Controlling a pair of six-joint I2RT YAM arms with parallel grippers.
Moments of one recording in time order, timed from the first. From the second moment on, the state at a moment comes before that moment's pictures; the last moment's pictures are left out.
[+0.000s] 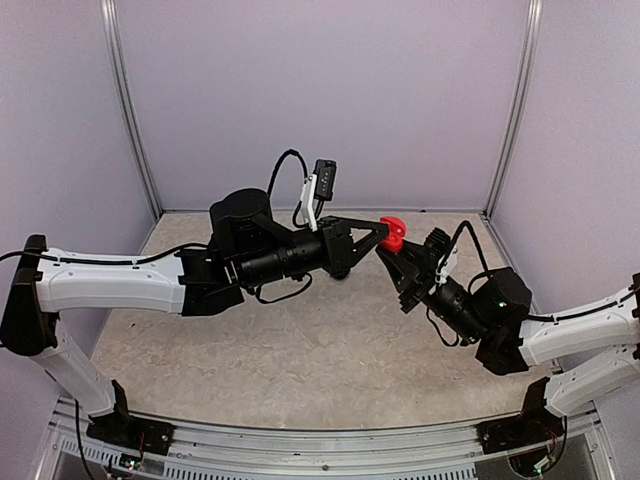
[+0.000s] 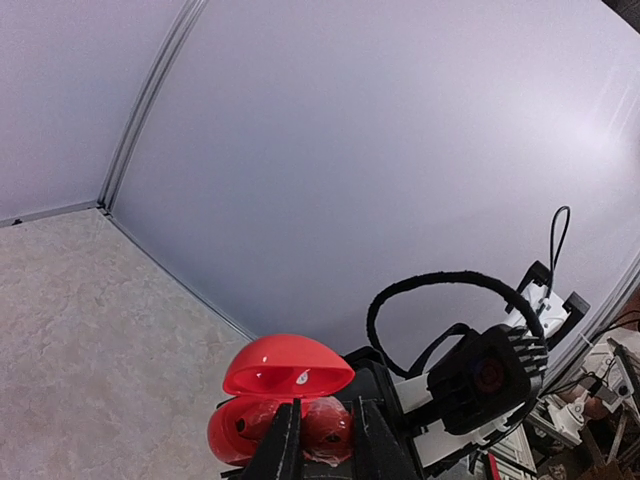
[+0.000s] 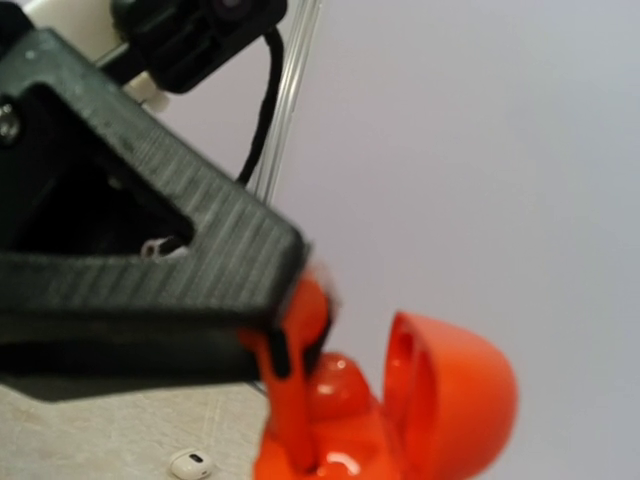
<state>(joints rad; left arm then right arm) -1.11 1.59 1.19 0.49 0.11 -0.55 1.03 1.23 0.44 1.16 0.13 -0.32</state>
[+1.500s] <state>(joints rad) -1.29 1.58 1.02 -0.17 0.06 -0.40 0.90 0.91 0.32 0.81 0.20 -0.10</state>
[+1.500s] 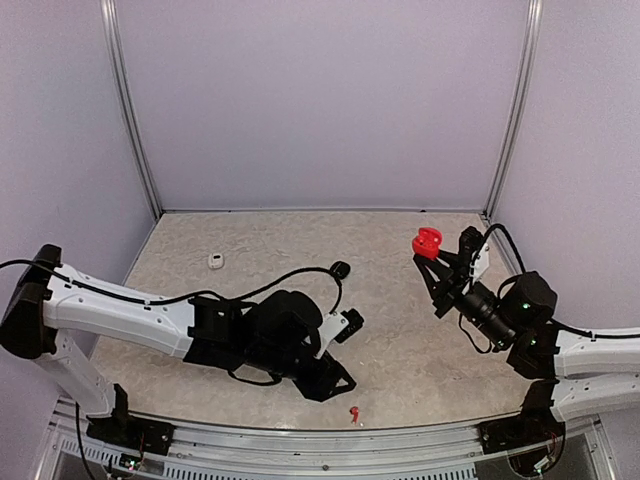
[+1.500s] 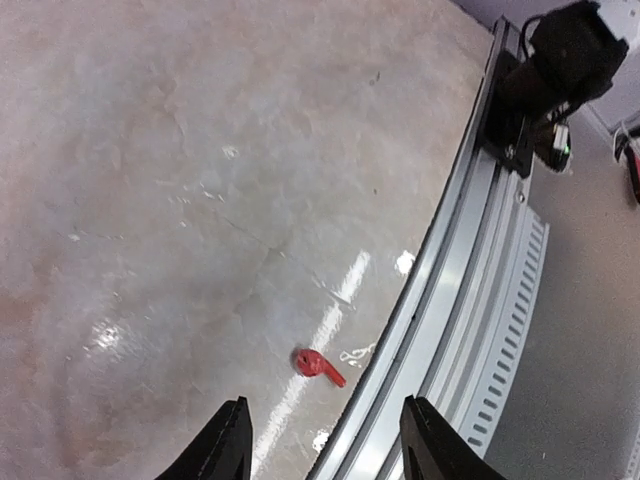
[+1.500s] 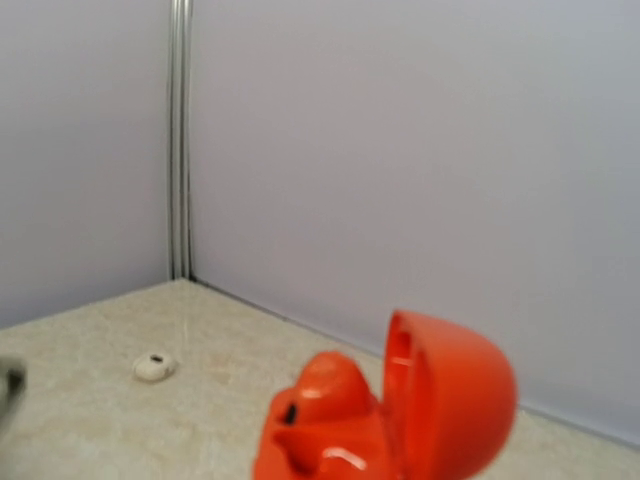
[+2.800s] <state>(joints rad) -1.32 2.02 1.35 -0.59 -0.12 -0.36 0.89 0.80 0.29 0.68 0.21 -0.06</state>
